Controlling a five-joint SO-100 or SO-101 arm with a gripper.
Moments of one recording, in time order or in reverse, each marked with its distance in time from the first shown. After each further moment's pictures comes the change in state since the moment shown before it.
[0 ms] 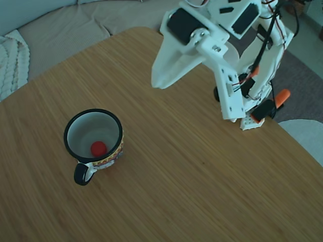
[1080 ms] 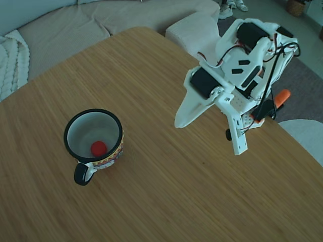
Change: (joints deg) arm -4.9 37.2 67.8 -33.6 2.0
